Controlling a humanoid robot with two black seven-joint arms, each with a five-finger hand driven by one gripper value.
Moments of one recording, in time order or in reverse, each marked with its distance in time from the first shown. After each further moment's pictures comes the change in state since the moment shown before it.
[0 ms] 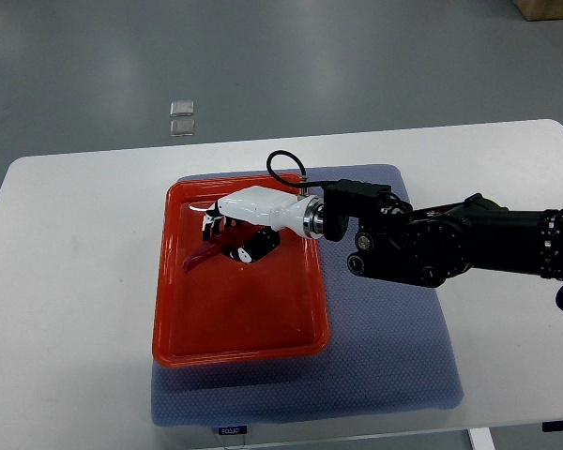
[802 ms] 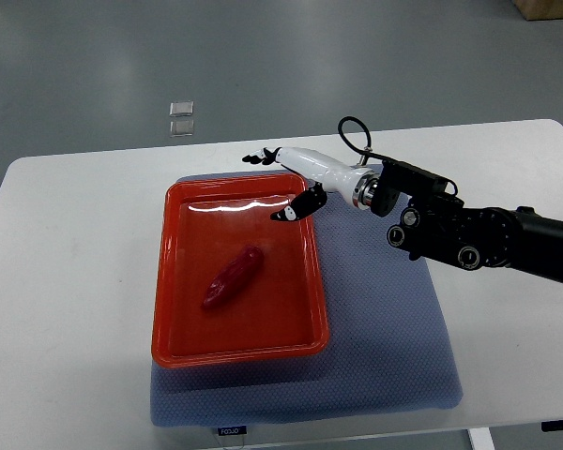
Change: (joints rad) left arm 0.000 0.000 0.000 0.000 0.000 0.000 0.000; right arm -0.184 -0.157 0.366 -0.030 0.018 -0.003 -0.003
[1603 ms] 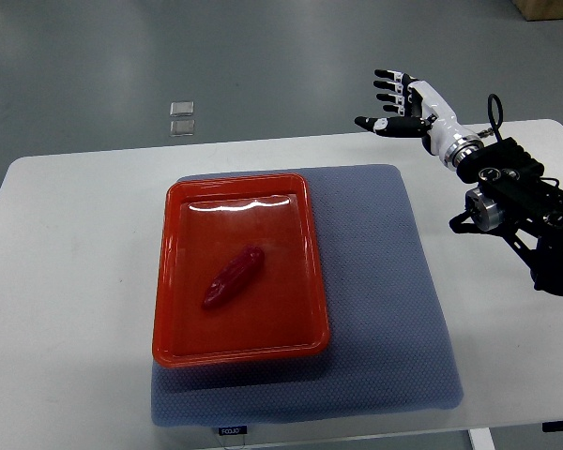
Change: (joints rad) left arm 0.000 0.000 0.000 0.000 0.000 0.000 0.000; right arm -0.266 -0.055 0.676 -0.009 0.283 0.082 -0.121
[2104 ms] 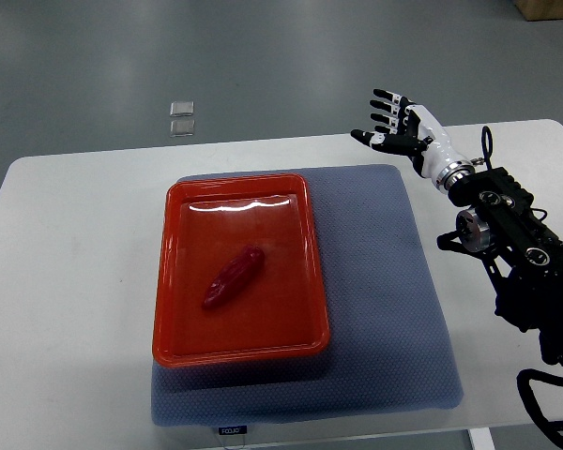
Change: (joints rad) left arm 0.000 0.000 0.000 0.000 0.000 0.000 0.000; right arm -0.166 0.240 0.509 -0.002 -0.396 0.190 -0.080
